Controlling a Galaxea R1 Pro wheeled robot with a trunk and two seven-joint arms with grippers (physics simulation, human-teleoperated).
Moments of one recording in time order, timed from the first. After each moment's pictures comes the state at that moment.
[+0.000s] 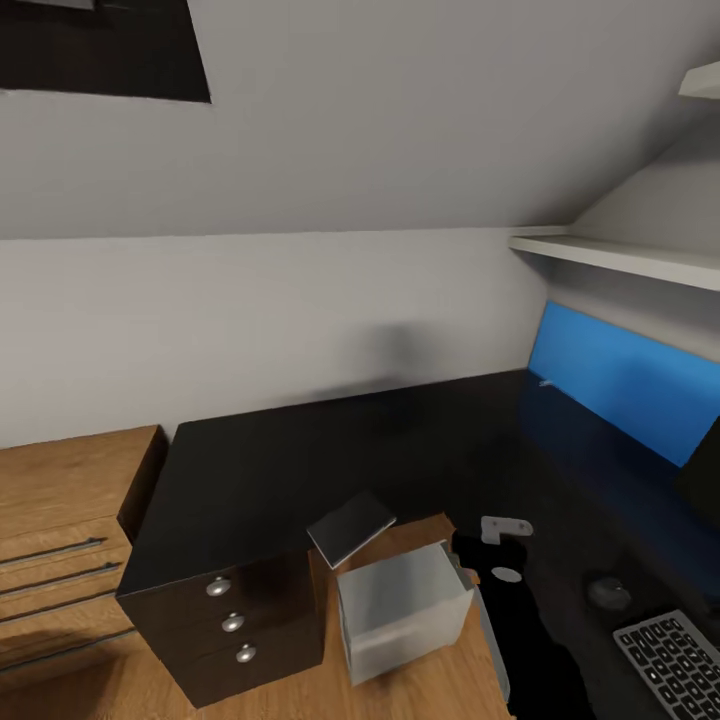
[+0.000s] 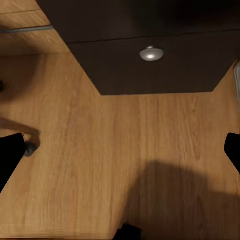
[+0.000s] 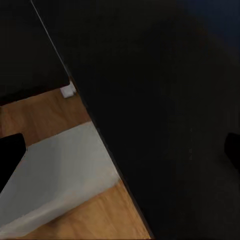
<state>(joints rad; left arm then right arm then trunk) -0.04 0.00 -0.33 -0.65 0.36 -0.19 0.50 -0.35 0.17 -0.12 -1.18 0.19 0.44 -0.21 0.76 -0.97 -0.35</state>
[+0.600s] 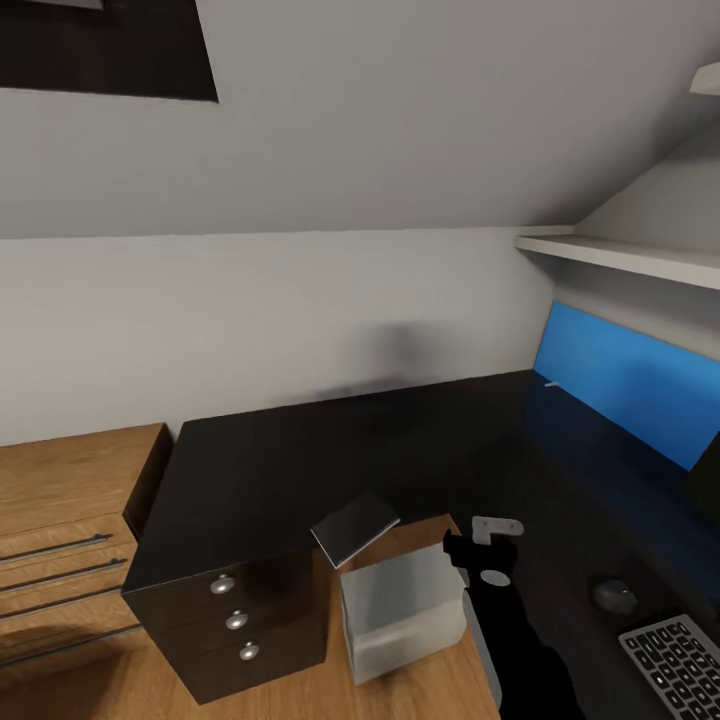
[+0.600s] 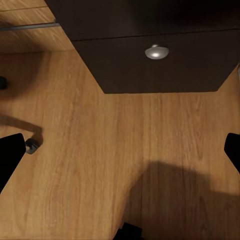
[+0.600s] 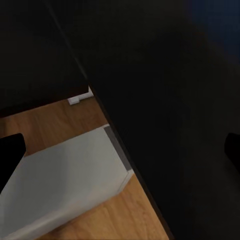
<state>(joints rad) -0.04 0.00 -0.33 -0.65 0.37 -0.19 0.50 -0.35 0.17 -0.05 -1.15 0.16 0.38 -0.27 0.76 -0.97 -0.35</state>
